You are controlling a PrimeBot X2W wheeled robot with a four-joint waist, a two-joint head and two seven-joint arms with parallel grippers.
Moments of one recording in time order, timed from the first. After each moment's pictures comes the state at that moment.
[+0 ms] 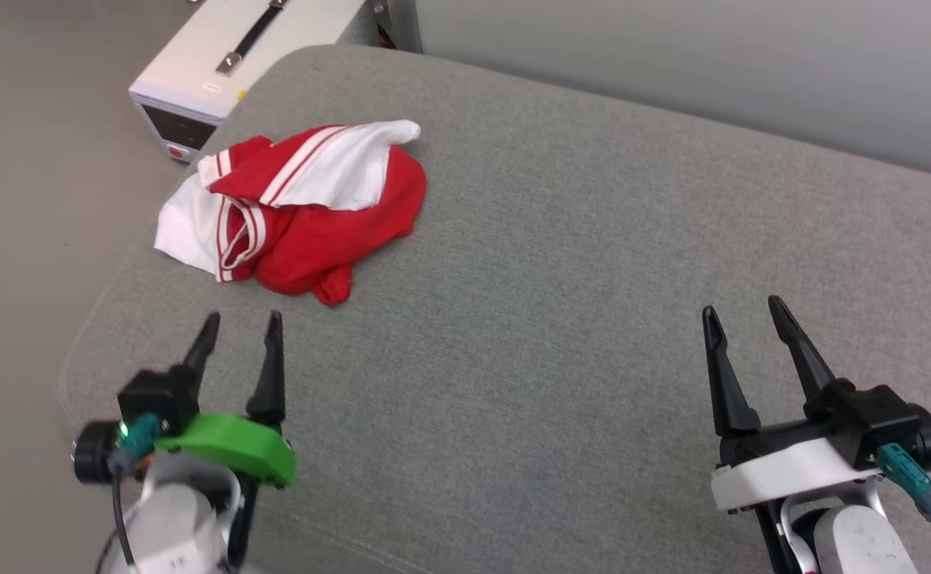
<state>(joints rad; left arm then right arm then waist) -0.16 0.12 0.00 0.29 -0.19 -0.11 -0.26 -0.06 -0.05 0.08 0.02 0.09 0.13 -0.26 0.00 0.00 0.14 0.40</state>
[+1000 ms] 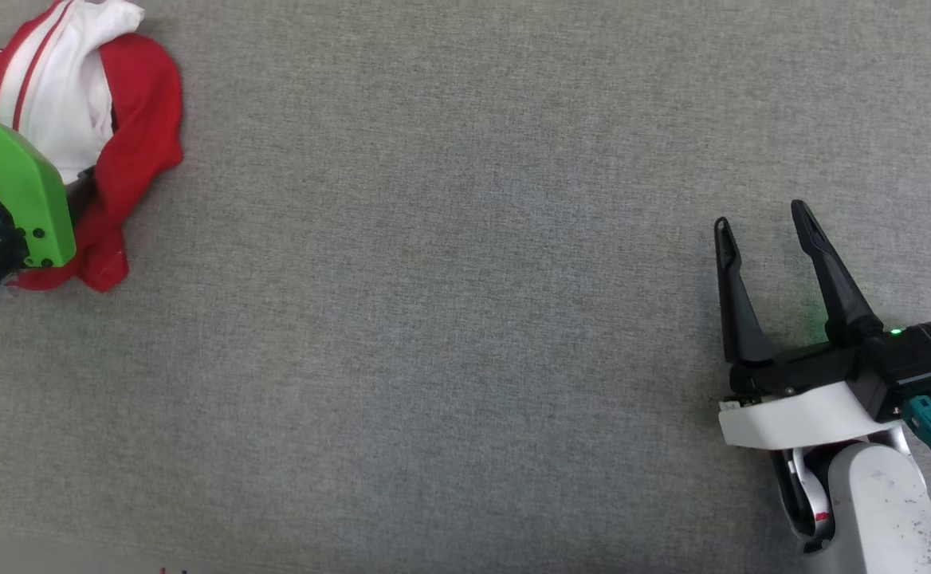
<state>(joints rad) -0.88 0.67 -0.48 0.67 -0.80 -0.13 0.52 -0.18 -0.05 0.08 -0.09 0.01 0.13 -0.26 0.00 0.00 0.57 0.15</state>
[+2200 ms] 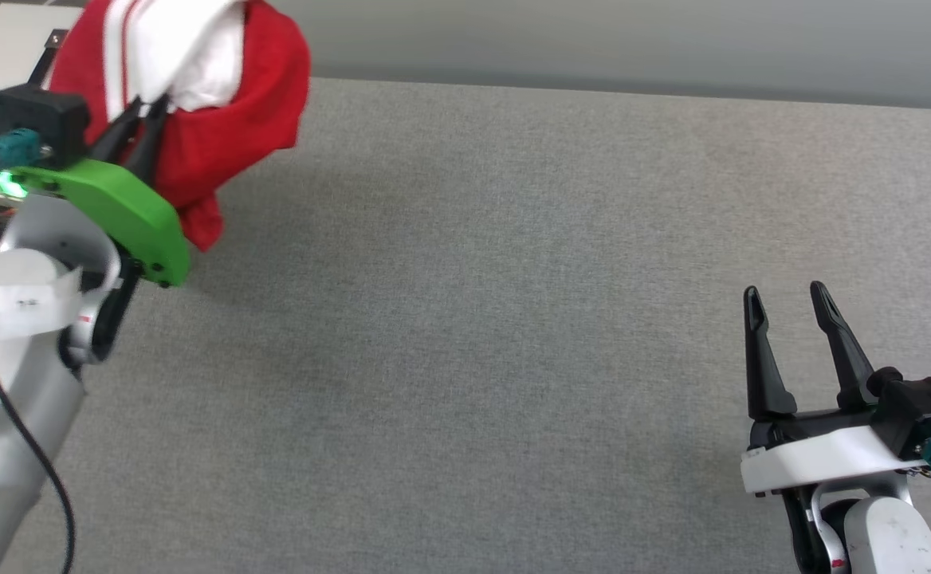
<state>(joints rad) -0.76 0.67 -0.60 0.36 -0.71 0.04 -0.01 -0.08 -0.05 0.01 0.00 0.14 0.13 -0.26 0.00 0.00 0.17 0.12</state>
